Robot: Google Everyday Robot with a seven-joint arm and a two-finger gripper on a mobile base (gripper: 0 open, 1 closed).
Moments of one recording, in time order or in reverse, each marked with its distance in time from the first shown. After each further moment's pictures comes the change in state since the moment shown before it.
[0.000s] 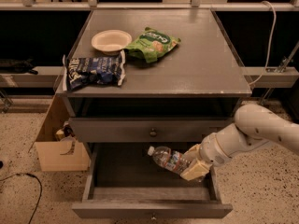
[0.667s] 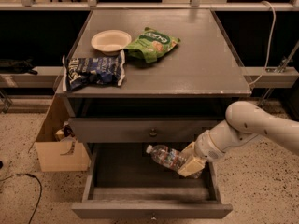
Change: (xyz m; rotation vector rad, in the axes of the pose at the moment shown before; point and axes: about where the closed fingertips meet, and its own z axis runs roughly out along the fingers) arm 0.001 -0.025 0.021 -0.031 0.035 0.019
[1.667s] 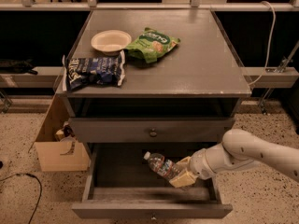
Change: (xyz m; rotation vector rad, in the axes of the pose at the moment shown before) arm 0.026 -0.005 0.067 0.045 -0.143 0.085
